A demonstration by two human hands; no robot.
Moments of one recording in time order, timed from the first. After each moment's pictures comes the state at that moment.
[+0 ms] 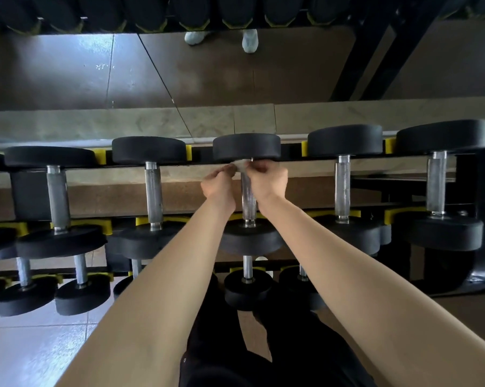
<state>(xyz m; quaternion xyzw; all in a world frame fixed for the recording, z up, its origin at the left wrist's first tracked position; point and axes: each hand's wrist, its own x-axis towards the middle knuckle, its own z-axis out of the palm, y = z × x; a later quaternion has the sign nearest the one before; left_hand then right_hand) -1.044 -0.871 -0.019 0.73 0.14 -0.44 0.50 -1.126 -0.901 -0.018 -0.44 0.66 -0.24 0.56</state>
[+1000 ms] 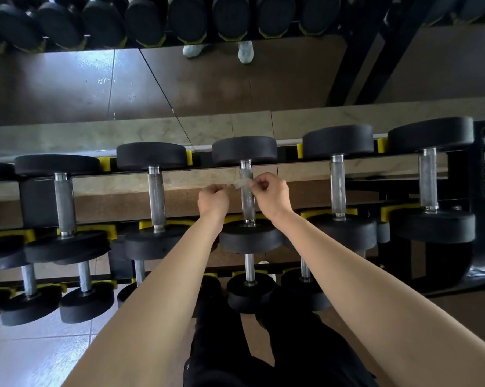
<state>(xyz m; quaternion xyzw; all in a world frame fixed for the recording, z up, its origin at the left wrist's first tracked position) -1.036 -0.829 -0.029 0.80 -0.06 -0.46 0.38 -1.158 -0.885 -0.038 -0.59 0.61 -0.18 0.51</state>
